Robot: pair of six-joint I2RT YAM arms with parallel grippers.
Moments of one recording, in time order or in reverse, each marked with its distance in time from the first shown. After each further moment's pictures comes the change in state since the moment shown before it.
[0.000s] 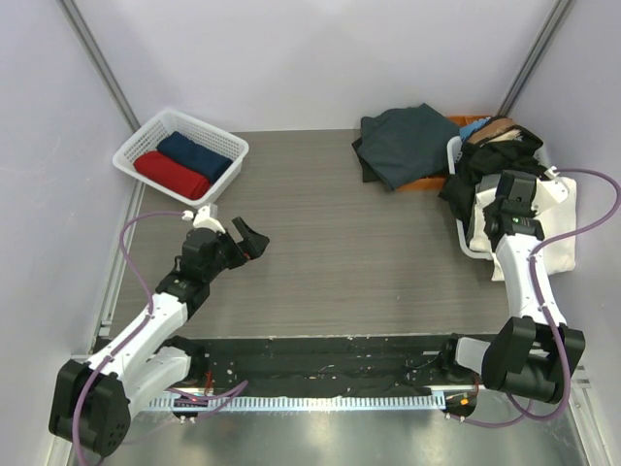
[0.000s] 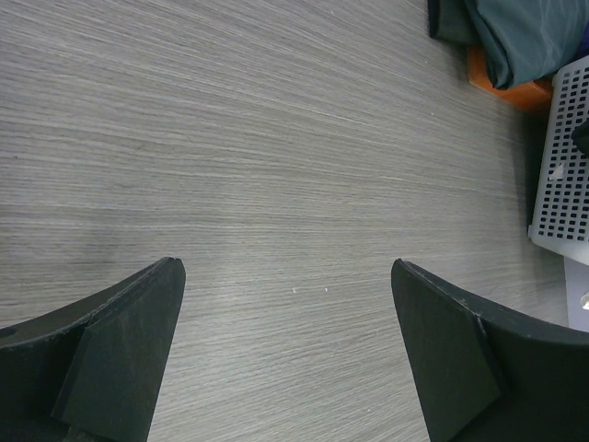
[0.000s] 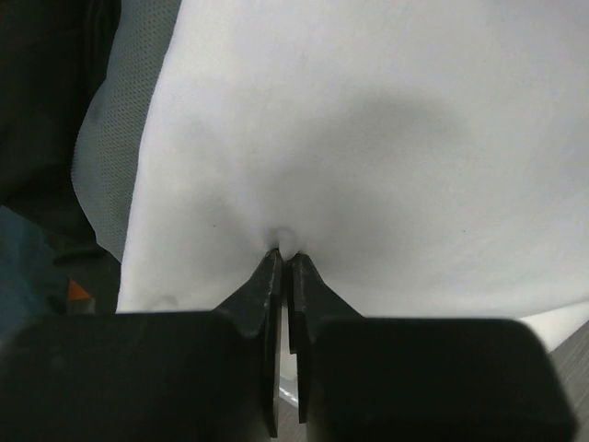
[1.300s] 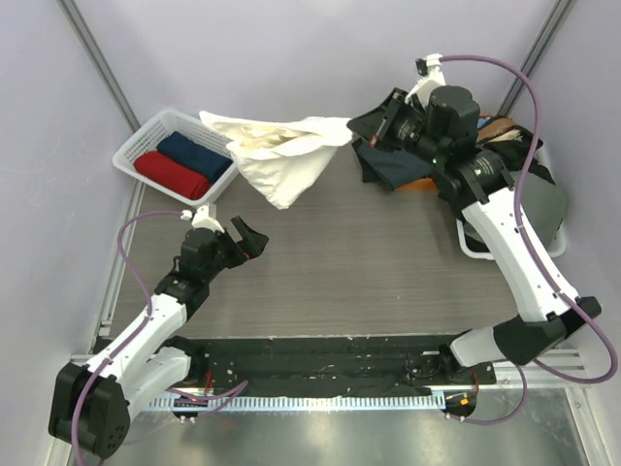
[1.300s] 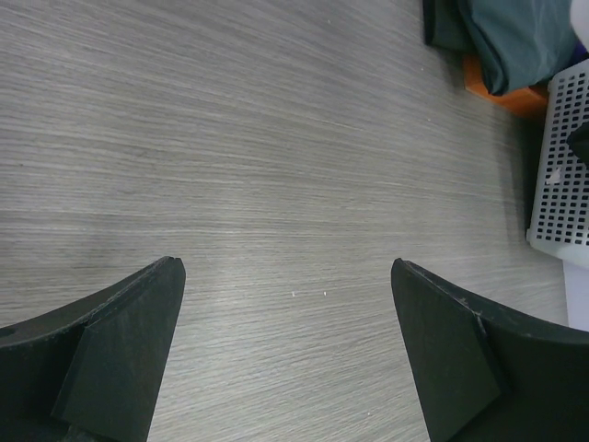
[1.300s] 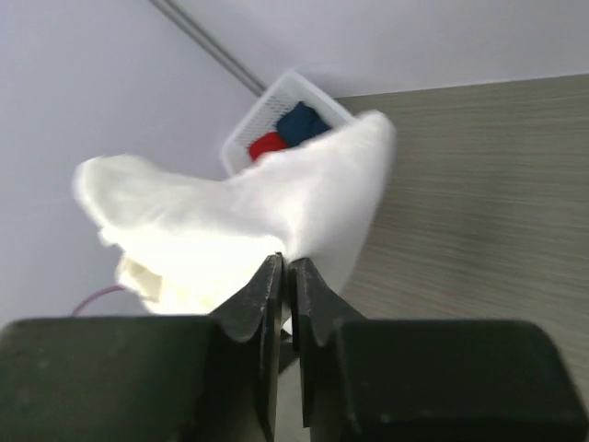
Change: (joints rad) left arm 0.000 -0.008 0.003 0.000 -0.010 0.006; right arm 0.705 0.238 0.827 -0.067 -0.618 -0.008
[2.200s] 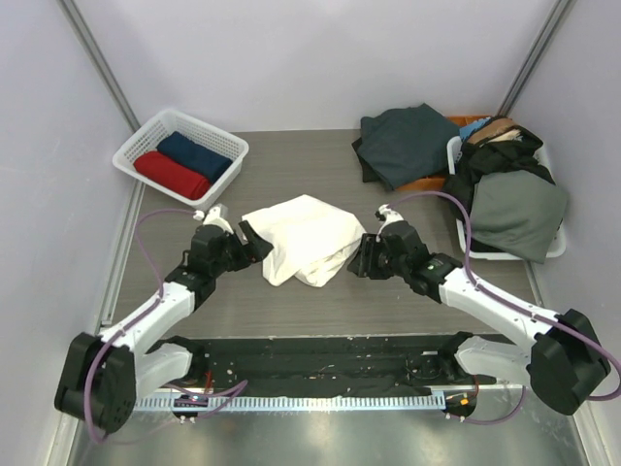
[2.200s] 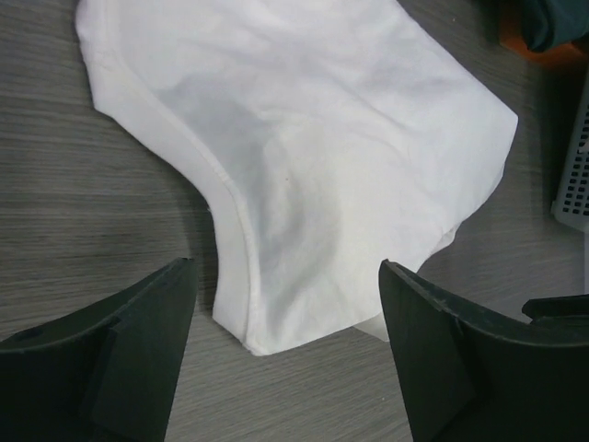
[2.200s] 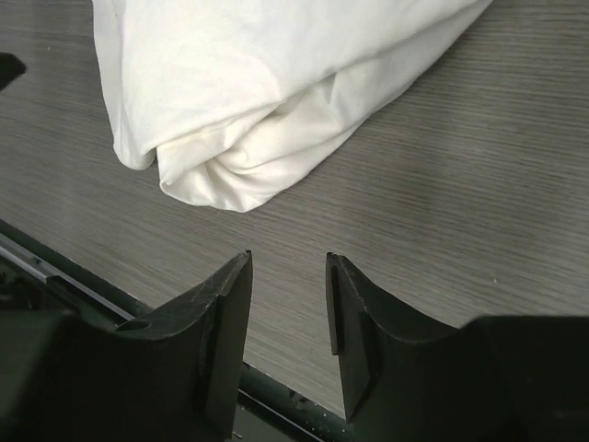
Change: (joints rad) left arm 0.000 0.101 0.000 0.021 0.048 0.013; right arm 0.168 -0.325 -1.143 0.233 0.124 -0.006
